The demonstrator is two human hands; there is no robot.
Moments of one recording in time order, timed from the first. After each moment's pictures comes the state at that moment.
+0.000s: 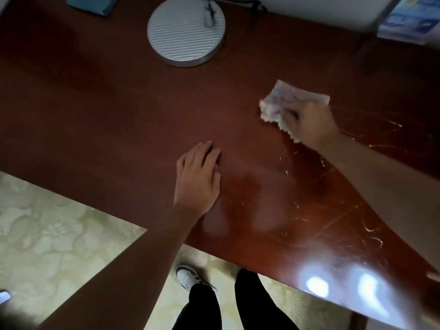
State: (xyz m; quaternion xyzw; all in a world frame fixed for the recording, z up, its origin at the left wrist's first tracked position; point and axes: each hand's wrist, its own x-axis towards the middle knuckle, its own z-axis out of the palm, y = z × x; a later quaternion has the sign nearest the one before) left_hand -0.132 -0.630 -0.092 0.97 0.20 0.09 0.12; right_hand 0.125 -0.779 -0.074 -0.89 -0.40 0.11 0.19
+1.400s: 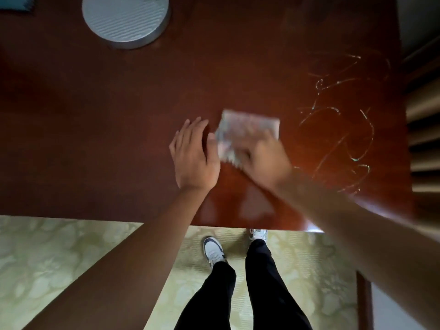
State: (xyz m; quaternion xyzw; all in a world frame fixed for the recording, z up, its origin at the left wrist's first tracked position) left_hand -0.126 -0.651 -0.091 0.91 0.23 0.14 0.30; right_hand -0.056 -0.799 -0.082 -0.90 -0.36 0.10 0.23
